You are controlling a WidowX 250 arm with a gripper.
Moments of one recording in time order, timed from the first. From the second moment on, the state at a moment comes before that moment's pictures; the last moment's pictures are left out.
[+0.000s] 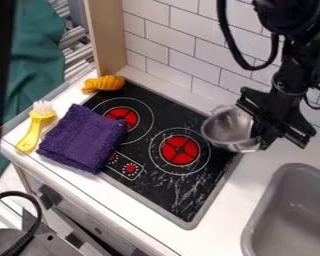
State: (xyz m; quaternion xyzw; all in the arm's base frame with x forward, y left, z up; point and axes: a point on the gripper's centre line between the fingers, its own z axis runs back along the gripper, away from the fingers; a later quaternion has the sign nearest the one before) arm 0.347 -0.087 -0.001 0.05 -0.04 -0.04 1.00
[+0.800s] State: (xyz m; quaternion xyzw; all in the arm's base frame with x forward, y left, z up) arm 0.357 -0.057 -0.018 -0.02 -0.01 0.07 1.00
